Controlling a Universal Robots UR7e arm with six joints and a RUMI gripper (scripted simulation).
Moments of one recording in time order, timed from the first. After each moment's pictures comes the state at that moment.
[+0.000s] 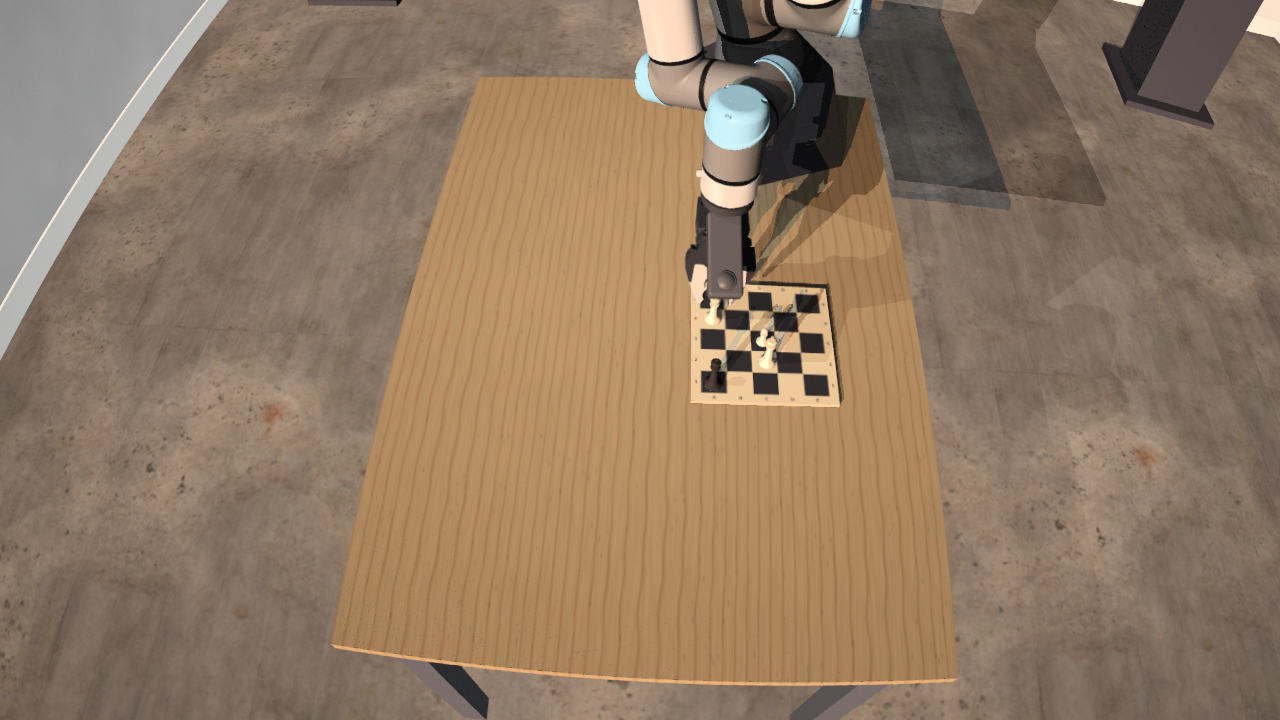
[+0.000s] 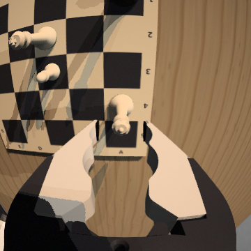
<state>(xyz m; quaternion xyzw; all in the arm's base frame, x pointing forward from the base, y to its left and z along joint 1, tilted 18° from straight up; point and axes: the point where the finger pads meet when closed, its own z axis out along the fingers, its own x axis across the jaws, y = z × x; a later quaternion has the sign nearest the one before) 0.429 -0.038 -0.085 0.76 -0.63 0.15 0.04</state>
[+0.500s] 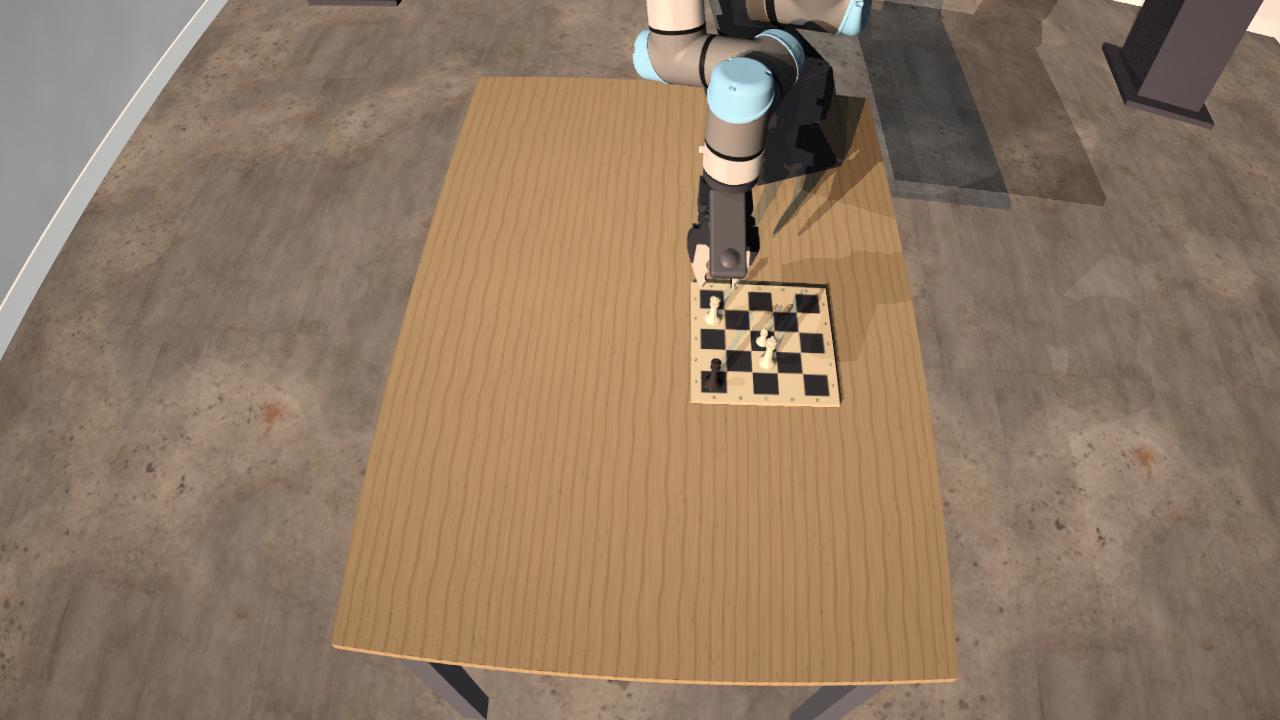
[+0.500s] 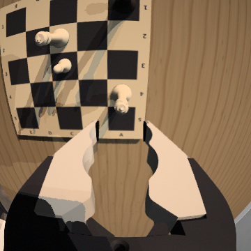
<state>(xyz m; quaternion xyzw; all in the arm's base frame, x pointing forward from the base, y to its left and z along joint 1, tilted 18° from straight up) 0.422 -0.027 -0.046 0.76 -0.63 0.15 0.04</state>
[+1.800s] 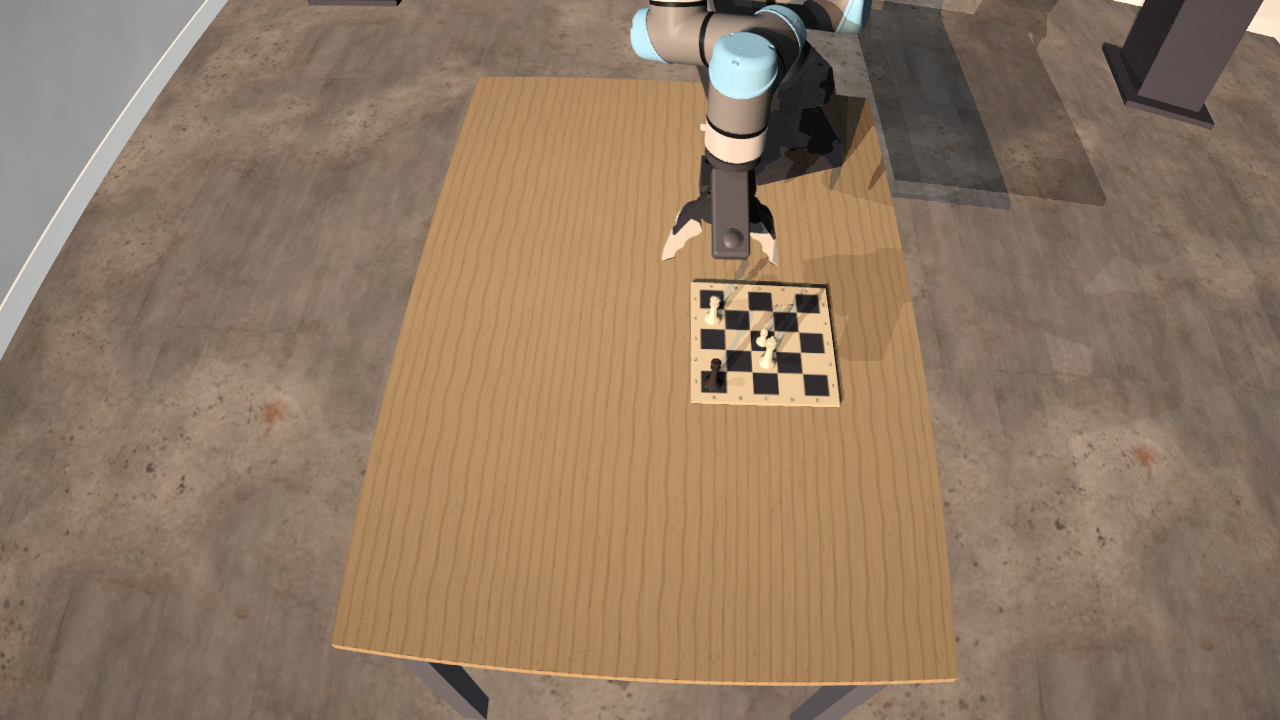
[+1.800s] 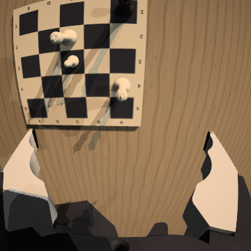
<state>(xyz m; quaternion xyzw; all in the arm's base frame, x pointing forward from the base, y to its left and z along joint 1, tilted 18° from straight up) 0.416 -0.017 -0.011 0.76 -0.63 0.15 0.04</state>
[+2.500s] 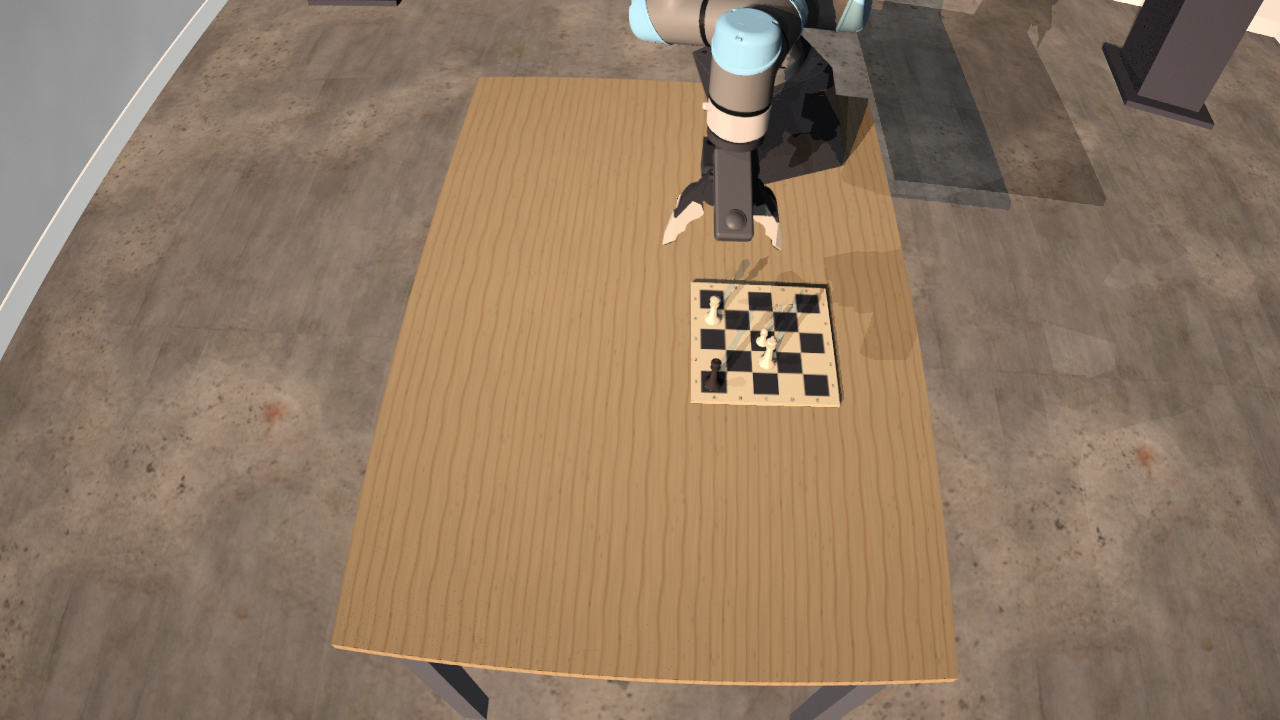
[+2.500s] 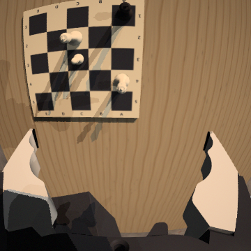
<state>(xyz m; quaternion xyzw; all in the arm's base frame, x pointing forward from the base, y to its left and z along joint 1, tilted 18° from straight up) 0.410 -0.009 0.021 0.76 -0.63 0.15 0.04</state>
